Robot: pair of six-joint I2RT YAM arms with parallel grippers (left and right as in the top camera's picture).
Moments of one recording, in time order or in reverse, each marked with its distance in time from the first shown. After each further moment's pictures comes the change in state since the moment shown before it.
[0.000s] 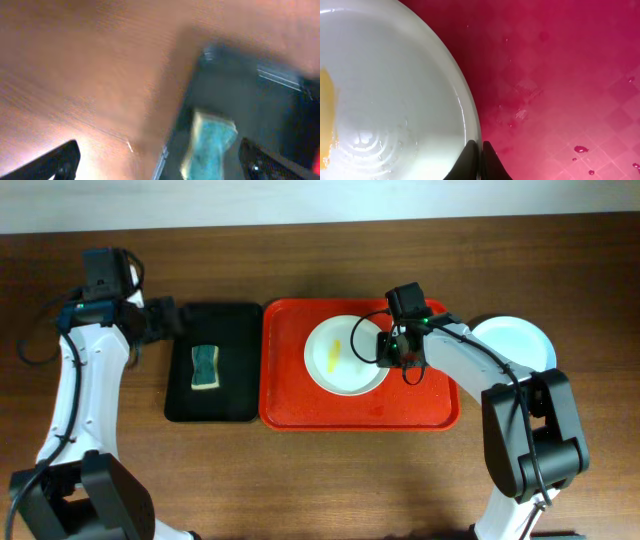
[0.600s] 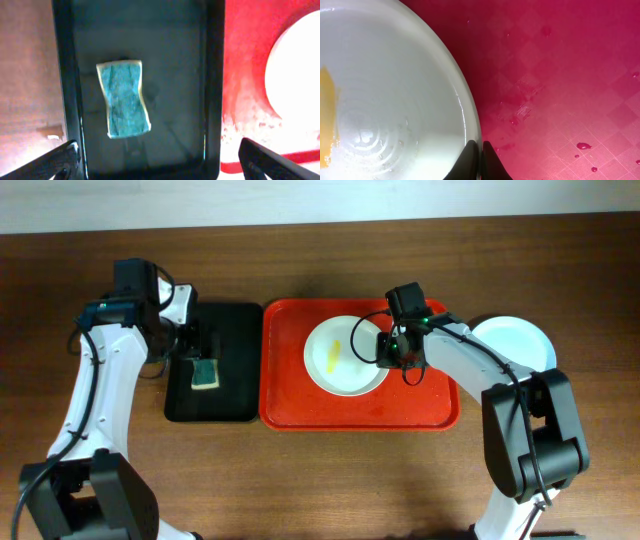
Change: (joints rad) left arm -0.074 0.000 -0.031 -0.108 0.313 0.209; right arm 0.000 0.000 0.001 -0.006 -0.008 0.007
